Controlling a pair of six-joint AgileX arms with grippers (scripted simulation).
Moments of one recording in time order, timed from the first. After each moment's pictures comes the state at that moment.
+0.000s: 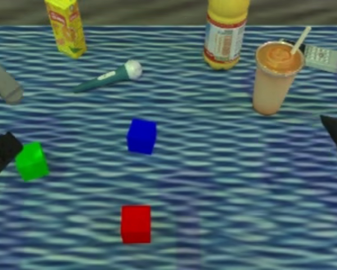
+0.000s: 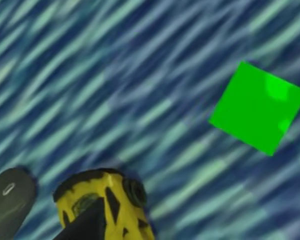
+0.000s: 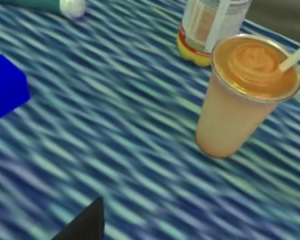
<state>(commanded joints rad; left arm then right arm) -0.05 1.23 0.92 -0.69 0.00 0.74 0.34 0.82 0.75 -0.46 -0.06 -0.19</state>
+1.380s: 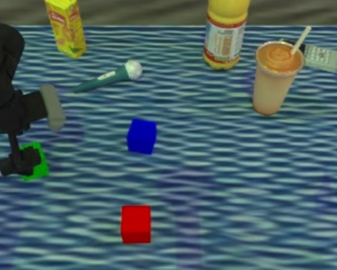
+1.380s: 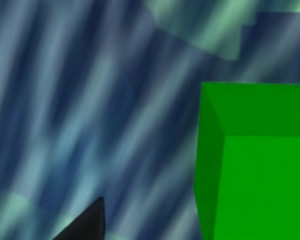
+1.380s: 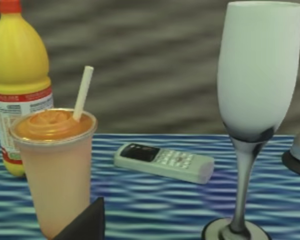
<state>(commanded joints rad) -0.07 2.00 1.33 -0.89 0.00 1.13 0.01 0.00 0.00 0.00 0.00 0.00</state>
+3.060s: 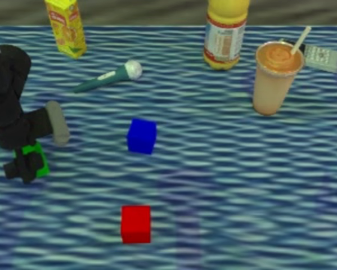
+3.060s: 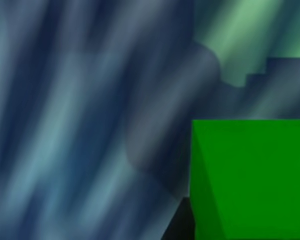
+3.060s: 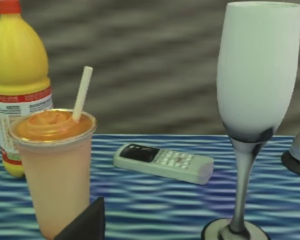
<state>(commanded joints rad) -0.07 2.06 1.25 -0.76 0.00 1.13 0.01 0.00 0.00 0.00 0.00 0.00</state>
